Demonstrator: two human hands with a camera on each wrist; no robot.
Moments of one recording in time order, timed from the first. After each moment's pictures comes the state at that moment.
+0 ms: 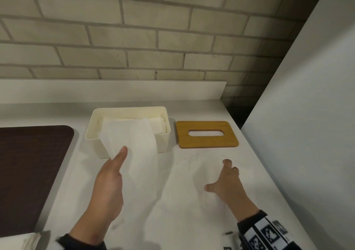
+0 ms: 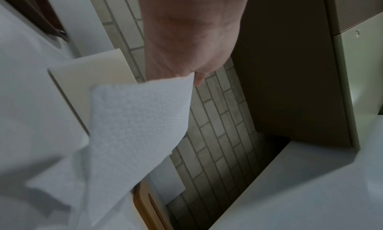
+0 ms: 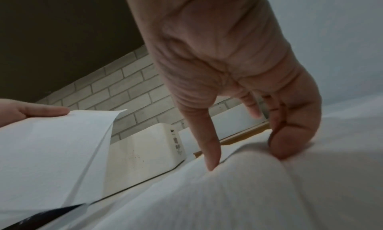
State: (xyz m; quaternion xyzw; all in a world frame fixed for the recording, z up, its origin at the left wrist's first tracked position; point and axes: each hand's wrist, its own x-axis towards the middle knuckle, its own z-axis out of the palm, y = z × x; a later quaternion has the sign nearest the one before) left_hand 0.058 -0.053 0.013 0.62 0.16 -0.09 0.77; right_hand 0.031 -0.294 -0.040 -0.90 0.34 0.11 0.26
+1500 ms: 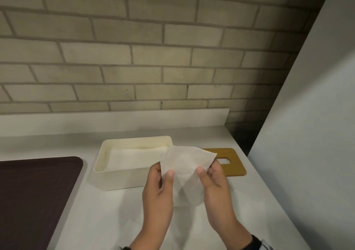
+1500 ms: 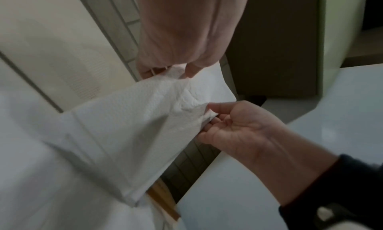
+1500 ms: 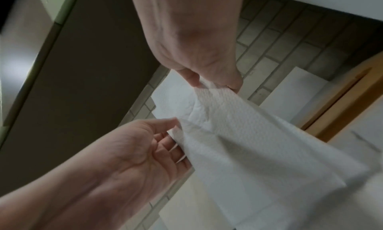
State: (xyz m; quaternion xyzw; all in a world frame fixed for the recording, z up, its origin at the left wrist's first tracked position) left_hand 0.067 -0.123 0.008 0.68 -0.03 0.07 0.73; right_hand 0.049 -0.234 0.022 -0.64 0.11 -0.17 0.74
